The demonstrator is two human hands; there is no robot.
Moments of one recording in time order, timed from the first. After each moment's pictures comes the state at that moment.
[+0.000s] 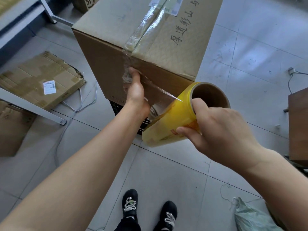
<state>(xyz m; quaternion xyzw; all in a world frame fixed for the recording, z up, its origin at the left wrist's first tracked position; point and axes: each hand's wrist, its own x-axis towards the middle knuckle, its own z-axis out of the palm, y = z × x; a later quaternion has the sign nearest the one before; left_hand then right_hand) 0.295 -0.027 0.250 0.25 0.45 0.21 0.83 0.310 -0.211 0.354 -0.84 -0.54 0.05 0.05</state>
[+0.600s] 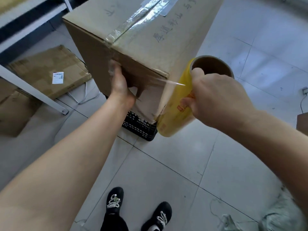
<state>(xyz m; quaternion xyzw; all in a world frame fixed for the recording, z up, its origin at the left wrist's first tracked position) 0.312 -0.045 0.252 0.23 0.47 0.34 0.78 0.387 -0.222 0.373 -0.85 -0.53 0.01 -0.04</state>
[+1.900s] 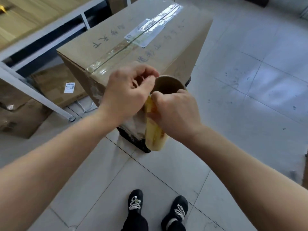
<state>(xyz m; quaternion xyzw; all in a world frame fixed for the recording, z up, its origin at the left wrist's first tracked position) 0.344 -0.118 0.379 0.82 0.31 0.29 0.39 0.450 -0.208 0.344 -0.75 -0.64 -0.12 0.10</state>
